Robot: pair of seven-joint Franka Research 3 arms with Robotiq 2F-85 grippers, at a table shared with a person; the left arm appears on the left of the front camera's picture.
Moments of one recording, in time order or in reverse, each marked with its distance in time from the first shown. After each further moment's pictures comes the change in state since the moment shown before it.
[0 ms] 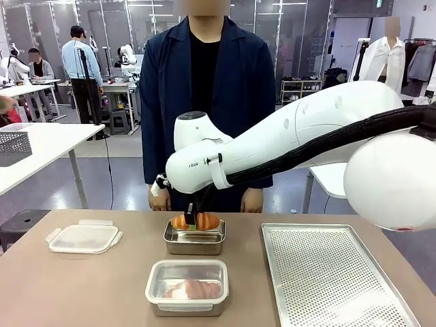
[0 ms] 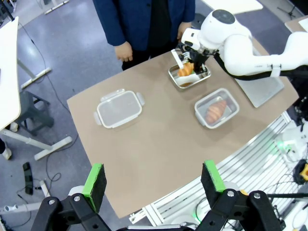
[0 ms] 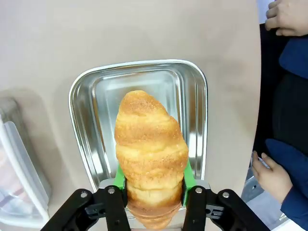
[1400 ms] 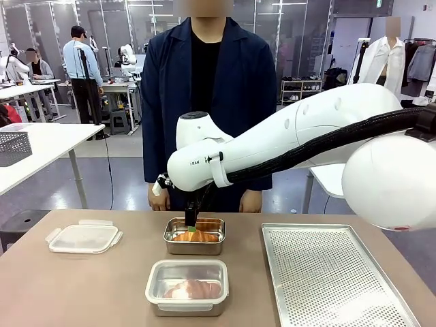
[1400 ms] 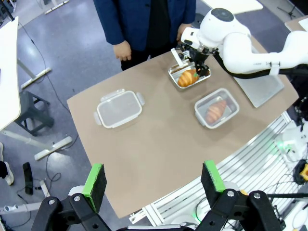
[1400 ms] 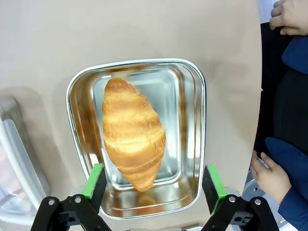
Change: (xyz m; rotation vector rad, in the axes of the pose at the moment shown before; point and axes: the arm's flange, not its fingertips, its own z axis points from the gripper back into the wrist) left arm 0.000 0.000 0.000 0.000 0.000 0.000; right arm -0.002 -0.006 0.001 0.015 -0.009 0.006
